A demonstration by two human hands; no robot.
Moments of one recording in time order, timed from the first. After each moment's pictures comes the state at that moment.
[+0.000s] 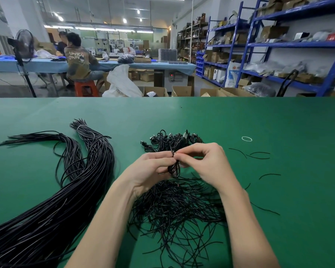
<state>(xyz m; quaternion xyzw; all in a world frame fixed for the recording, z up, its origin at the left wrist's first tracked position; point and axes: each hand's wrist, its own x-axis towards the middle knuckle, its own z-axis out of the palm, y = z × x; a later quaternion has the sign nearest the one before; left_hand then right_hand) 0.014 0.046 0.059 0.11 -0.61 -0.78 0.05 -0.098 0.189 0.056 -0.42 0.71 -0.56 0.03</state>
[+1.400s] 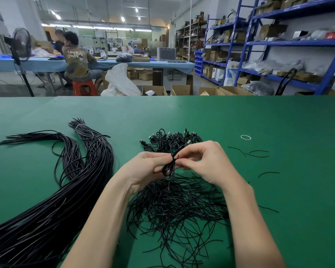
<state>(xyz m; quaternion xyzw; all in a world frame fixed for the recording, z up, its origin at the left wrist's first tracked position) 0.009 0.037 0.054 0.16 -0.62 -0.77 0.05 -0.099 0.193 0.065 -0.44 0.75 -0.49 0.09</state>
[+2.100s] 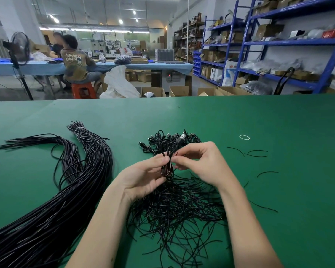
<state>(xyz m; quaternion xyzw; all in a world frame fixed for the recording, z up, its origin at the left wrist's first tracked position) 0.013 0.033 0.044 0.11 -0.43 -0.90 0.00 -0.099 0.190 0.059 -0.43 0.68 -0.59 0.11</state>
